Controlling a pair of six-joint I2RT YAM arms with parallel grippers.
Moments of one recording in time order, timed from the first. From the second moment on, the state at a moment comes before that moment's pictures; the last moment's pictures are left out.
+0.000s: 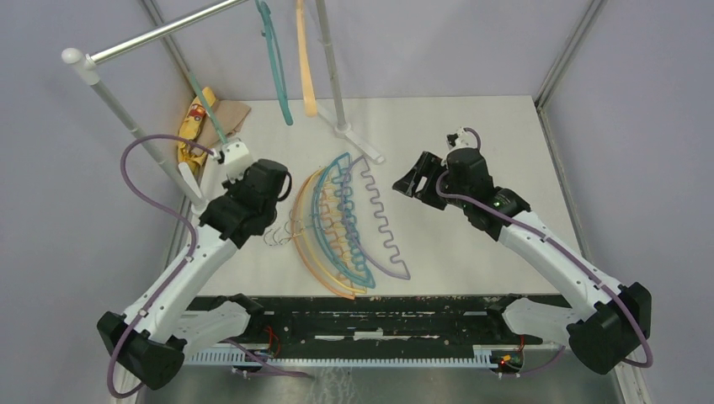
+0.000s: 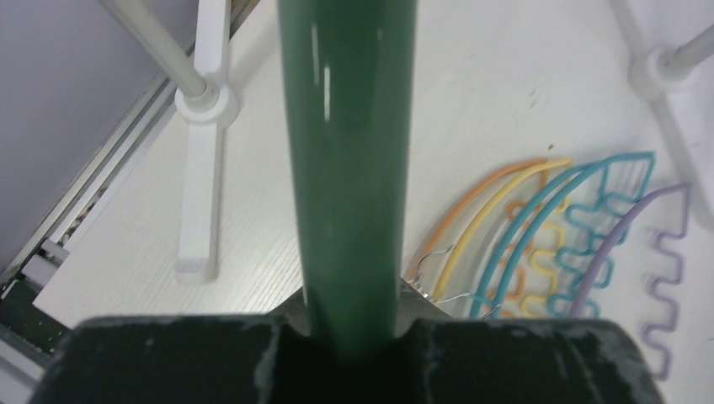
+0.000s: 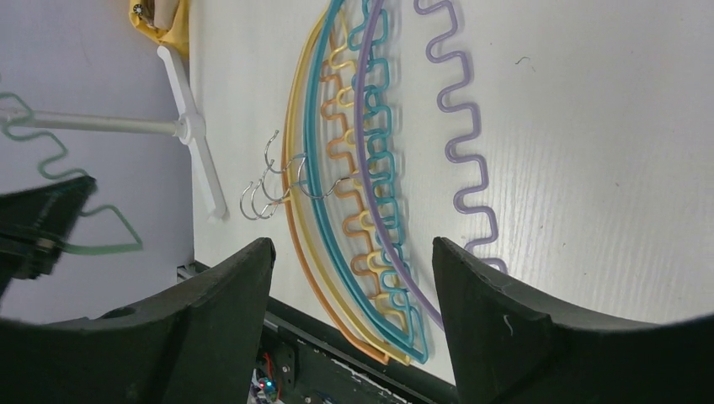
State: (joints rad) left arm -0.57 0.98 0.97 -0.85 -0.90 -0.76; right arm 0.56 1.15 0.98 -0.37 -0.07 0.85
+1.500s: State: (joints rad) left arm -0.31 1.73 2.00 -0.89 -0.54 -0.42; right arm 0.46 1.13 1.03 -0.50 -0.05 0.77
